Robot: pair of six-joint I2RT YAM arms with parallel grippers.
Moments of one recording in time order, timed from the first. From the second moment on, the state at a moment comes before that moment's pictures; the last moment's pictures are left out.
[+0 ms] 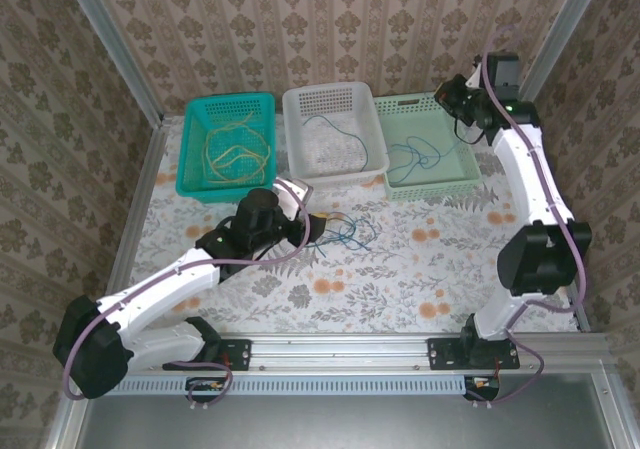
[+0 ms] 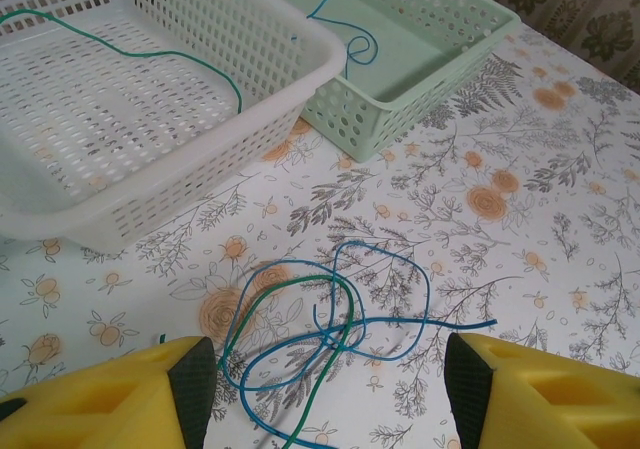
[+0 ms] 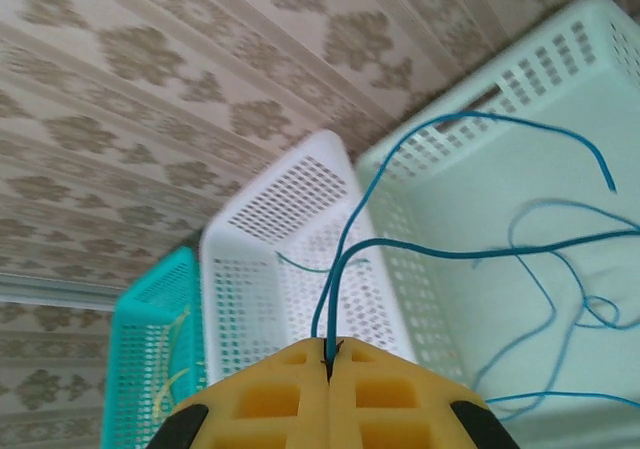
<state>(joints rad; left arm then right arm) -0.79 1.11 0.73 -0.09 0.08 -0.15 -0.03 1.73 1.76 -0.60 -0.29 0.66</state>
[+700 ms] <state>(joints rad) -0.79 1.12 0.73 -0.13 0.06 -0.17 -0.04 2.01 1.80 -0.69 -0.26 0.62</state>
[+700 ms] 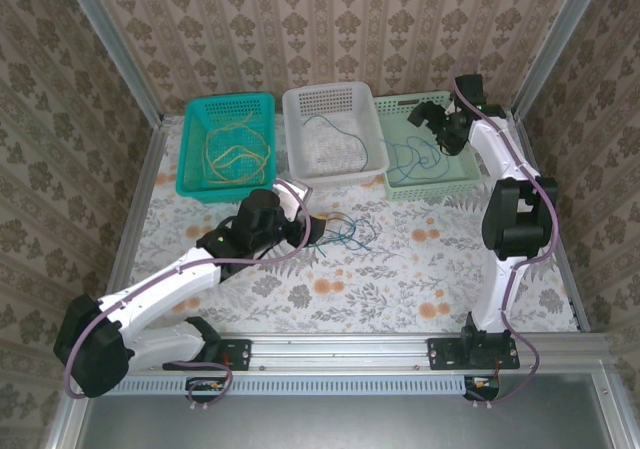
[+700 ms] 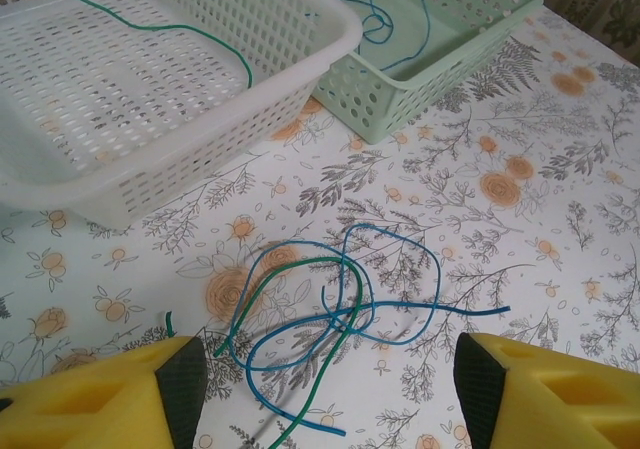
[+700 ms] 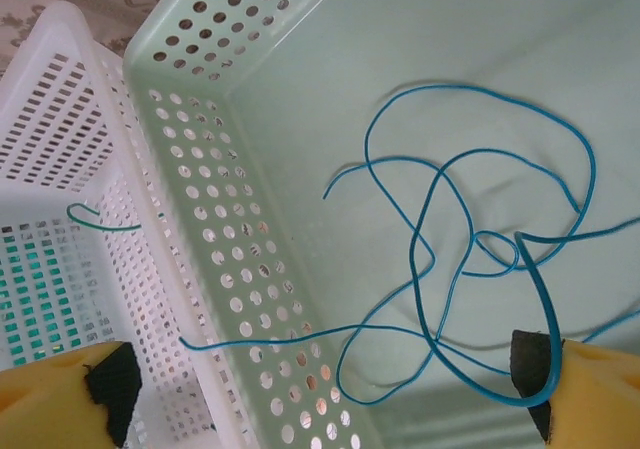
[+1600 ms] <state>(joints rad) -0.78 1.16 0.73 -0.14 0.06 -0.17 -0.08 2.30 2.22 -1.24 -0.32 0.34</state>
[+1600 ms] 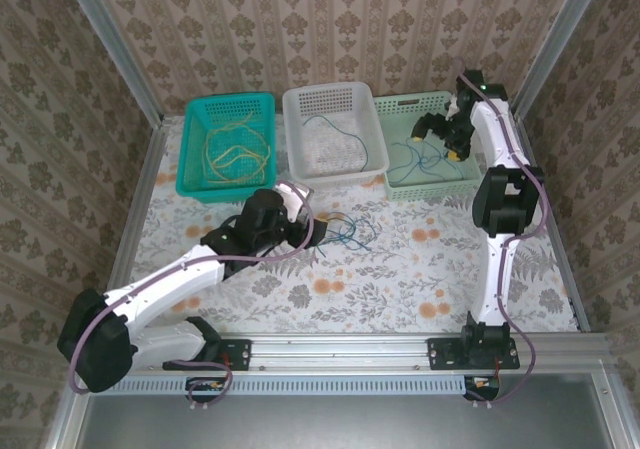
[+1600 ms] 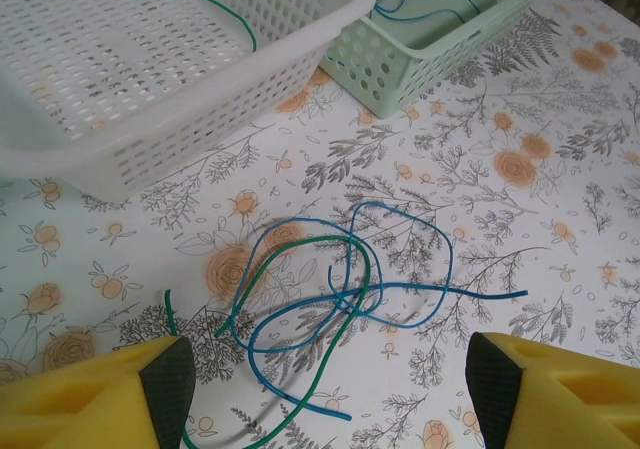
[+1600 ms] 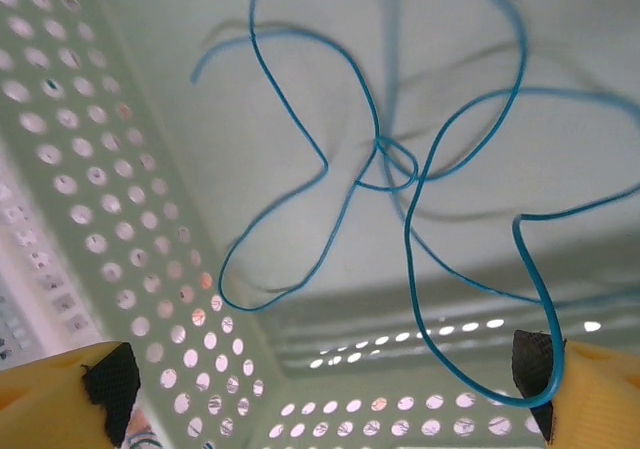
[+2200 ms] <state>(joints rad) -0.85 1.54 1.13 -0.14 0.20 -0.08 -0.13 1.89 1.72 -0.97 -0.57 0.41</state>
